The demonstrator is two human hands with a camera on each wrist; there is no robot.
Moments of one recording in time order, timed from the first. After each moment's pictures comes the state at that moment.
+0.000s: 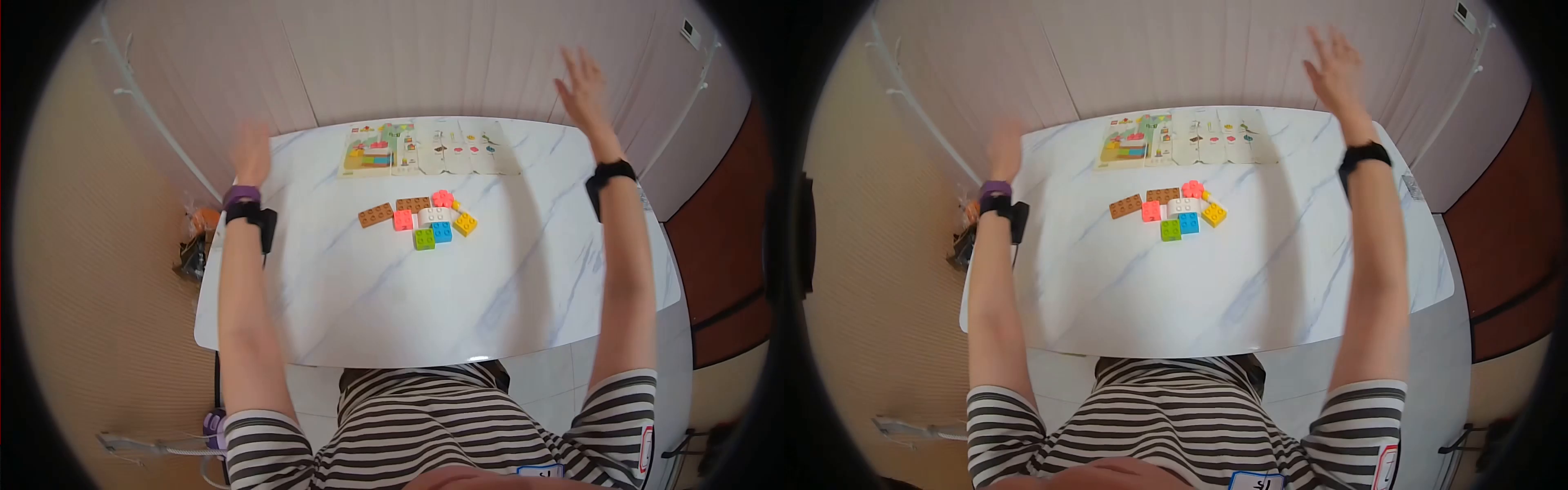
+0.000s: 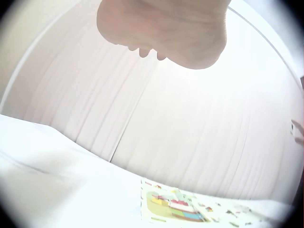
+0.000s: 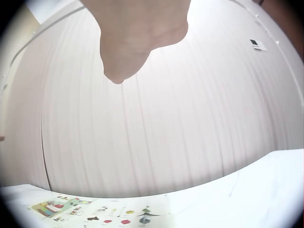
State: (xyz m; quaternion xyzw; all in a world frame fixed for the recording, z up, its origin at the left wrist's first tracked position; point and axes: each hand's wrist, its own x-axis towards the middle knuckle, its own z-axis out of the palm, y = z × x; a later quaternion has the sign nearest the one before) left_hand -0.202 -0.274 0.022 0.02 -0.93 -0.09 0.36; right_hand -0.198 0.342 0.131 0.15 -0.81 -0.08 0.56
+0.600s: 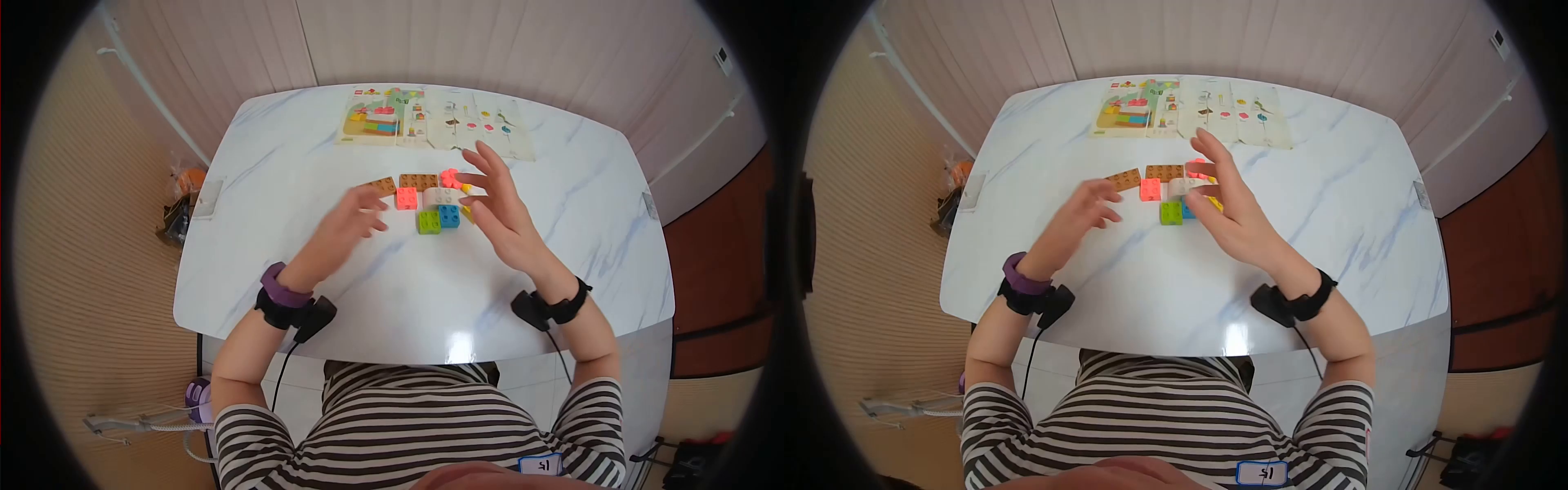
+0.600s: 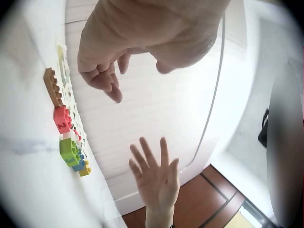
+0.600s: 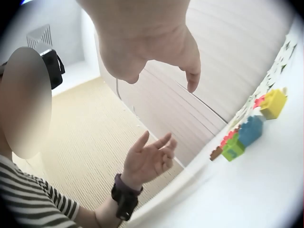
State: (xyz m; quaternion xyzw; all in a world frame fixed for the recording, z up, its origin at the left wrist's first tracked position) left_hand -0.011 -0.098 0.007 -0.14 -0.72 -0.67 -0.09; right_hand -0.027 0.164 0.039 0.30 -0.74 0.61 -0.01
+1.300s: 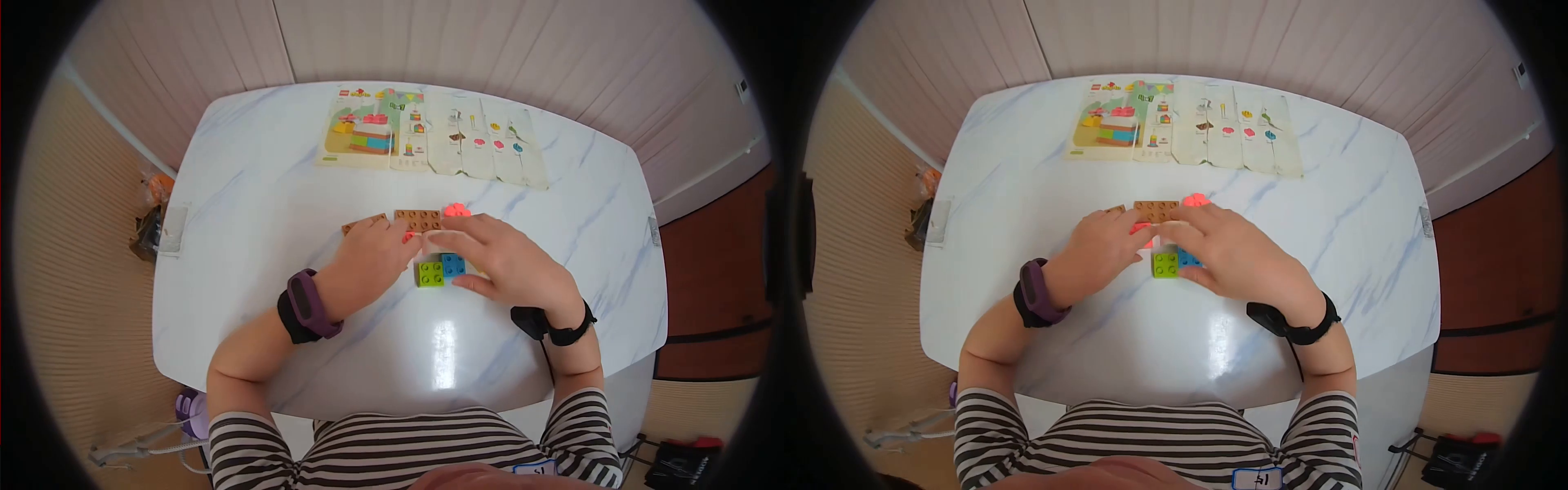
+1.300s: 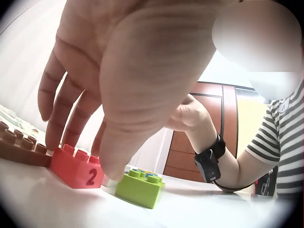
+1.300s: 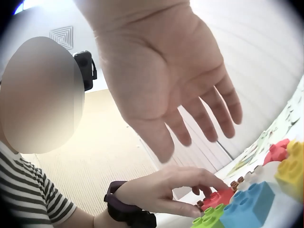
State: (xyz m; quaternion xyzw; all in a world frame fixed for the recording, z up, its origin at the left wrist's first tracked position) left_hand -0.090 -0.062 -0.025 -0.39 -0.91 -0.07 0.10; right_hand -0.089 0.162 0.047 0.42 -0.88 0.21 -0.08
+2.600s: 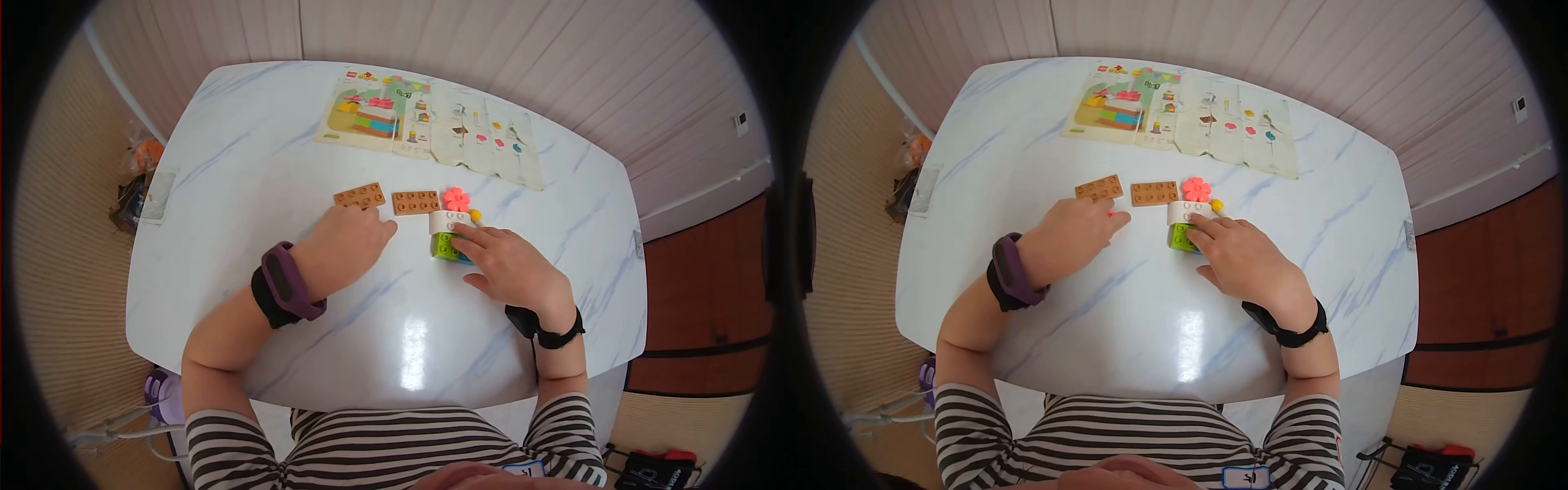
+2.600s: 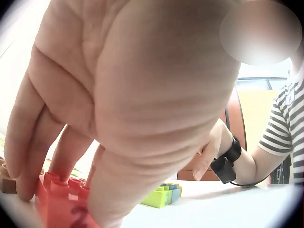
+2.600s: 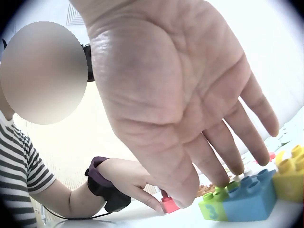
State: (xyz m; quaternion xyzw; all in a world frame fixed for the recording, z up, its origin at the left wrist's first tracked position) left_hand -0.080 -0.086 -0.013 -0.35 -0.93 -0.05 0.03; right_hand -0.078 0.174 0.023 0.40 -0.91 0.02 -0.10
